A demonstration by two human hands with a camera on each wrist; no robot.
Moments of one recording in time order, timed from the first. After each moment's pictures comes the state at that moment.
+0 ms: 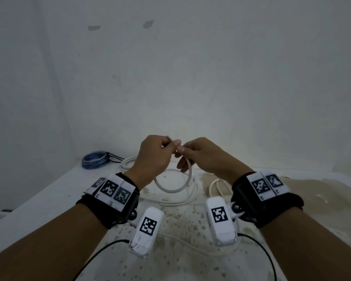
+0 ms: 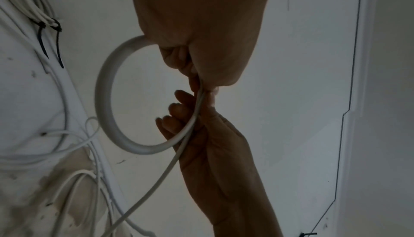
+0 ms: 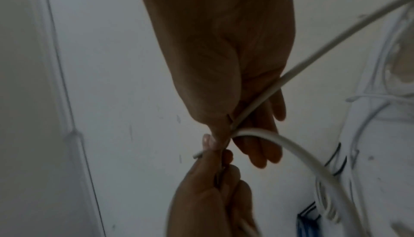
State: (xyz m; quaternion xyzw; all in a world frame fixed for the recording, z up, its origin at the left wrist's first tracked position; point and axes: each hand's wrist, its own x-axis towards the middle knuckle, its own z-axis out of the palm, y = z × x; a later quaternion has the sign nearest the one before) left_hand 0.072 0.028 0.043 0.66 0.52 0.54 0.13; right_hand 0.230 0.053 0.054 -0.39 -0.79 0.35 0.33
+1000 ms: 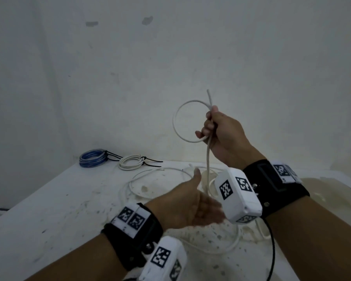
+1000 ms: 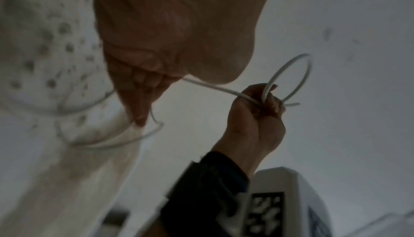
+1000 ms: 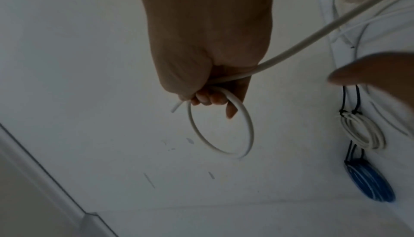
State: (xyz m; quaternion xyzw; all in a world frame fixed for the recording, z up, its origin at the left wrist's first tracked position) left_hand 0.127 -0.002 -0.014 0.41 0.43 0.28 0.75; right_hand 0.237 0.050 0.090 -0.27 -0.46 0.58 0.62
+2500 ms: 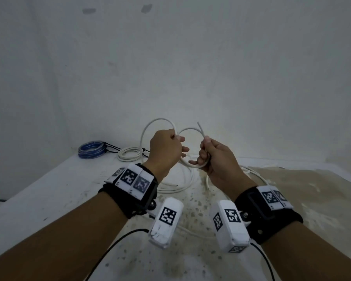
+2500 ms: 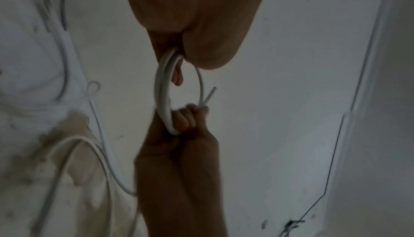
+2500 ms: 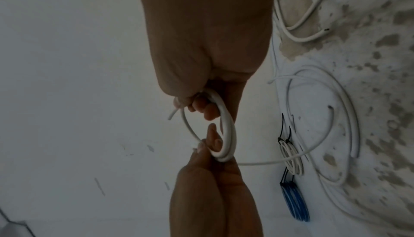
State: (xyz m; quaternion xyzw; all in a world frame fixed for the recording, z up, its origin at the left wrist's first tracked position) left_hand 0.107 0.026 0.034 0.54 0.53 0.58 0.29; right_hand 0.242 0.044 0.003 -0.30 -0.48 0.58 0.59
